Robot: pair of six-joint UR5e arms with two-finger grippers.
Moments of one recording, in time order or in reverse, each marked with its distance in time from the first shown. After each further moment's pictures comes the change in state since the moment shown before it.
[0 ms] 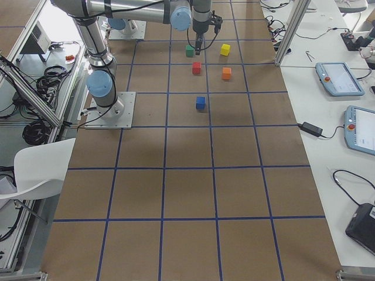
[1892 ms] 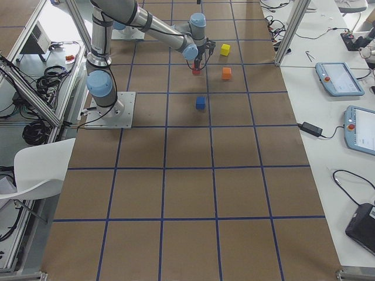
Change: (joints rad) left arm -0.021 0.044 -0.022 -0.050 -0.063 -0.021; right arm 0.201 0.347 0.170 -0.596 -0.042 0.305
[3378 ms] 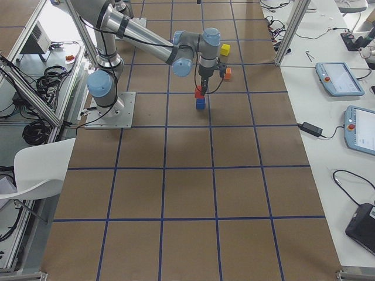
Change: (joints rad) left arm 0.000 0.002 0.001 0.000 0.001 0.002; right arm -0.486 -0.237 0.035 0.324 -0.100 -0.648
